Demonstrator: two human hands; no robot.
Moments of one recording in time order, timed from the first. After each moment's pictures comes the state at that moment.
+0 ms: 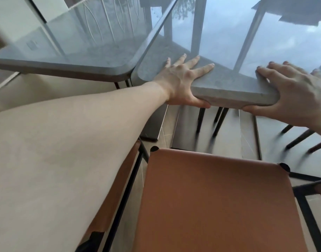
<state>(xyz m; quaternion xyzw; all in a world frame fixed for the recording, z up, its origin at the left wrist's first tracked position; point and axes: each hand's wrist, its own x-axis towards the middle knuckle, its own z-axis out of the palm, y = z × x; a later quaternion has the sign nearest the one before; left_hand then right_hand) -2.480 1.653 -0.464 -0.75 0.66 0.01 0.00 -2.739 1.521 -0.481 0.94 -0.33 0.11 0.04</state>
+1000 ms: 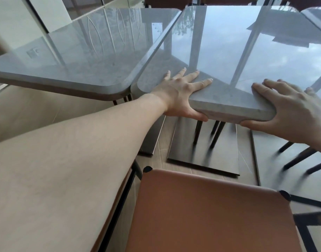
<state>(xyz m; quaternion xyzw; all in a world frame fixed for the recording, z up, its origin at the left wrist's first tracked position) -2.460 1.616 -0.466 -0.75 0.66 0.01 0.00 -2.723 1.483 -0.483 0.93 -0.34 0.10 0.04</state>
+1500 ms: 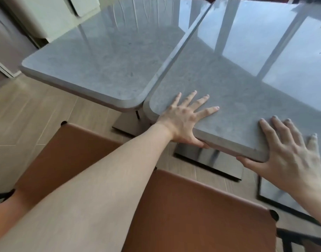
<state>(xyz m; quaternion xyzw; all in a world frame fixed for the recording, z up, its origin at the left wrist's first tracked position) -2.467 1.622 -0.457 -0.76 0.65 0.03 0.05 -2.725 1.493 -0.473 0.93 -0.35 0.05 0.02</state>
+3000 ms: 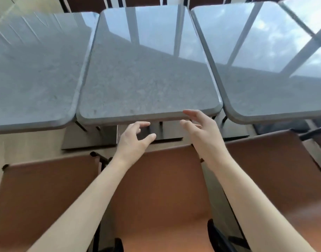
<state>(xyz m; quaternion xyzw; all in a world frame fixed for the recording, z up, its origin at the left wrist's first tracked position) -2.650 1.713 -0.352 -0.77 0.41 0.34 -0.34 -2.837 1.644 -0.296 0.62 -0.52 0.27 -0.52</state>
